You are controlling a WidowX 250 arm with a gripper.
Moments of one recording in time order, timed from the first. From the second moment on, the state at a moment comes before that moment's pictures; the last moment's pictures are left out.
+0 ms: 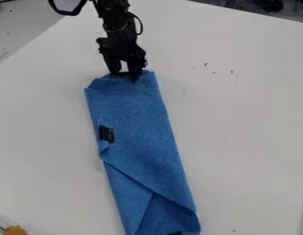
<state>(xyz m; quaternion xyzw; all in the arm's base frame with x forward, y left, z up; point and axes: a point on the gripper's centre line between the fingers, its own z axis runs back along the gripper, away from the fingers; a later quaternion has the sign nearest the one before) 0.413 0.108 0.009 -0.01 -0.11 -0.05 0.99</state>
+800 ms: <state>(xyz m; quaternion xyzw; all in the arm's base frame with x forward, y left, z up) 0.410 0.088 0.059 0.06 -0.12 -0.11 0.98</state>
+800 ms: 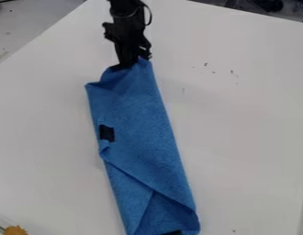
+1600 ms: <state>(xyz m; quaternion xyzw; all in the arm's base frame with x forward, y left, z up) 0.310 0.038 0.059 0.05 -0.13 -0.05 0.99</state>
